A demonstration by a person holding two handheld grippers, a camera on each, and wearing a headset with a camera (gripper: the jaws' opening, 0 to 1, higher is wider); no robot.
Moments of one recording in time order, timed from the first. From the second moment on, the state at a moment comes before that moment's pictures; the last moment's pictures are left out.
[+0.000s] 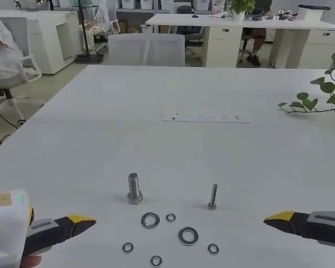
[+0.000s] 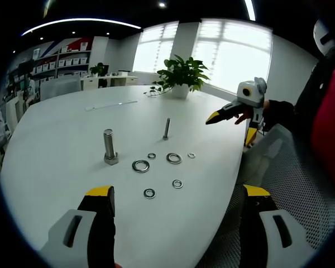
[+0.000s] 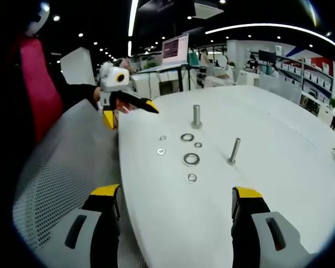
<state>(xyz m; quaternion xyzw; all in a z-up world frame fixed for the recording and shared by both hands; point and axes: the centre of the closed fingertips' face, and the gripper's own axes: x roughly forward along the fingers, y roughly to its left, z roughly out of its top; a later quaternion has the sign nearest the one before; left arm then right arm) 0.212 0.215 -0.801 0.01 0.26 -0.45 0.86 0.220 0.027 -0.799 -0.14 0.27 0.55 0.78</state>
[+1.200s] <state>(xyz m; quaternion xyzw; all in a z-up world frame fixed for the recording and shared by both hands) 0.211 0.215 -0.799 0.01 0.26 -0.45 0.86 0.222 0.031 -0.799 -0.16 0.28 0.56 0.77</state>
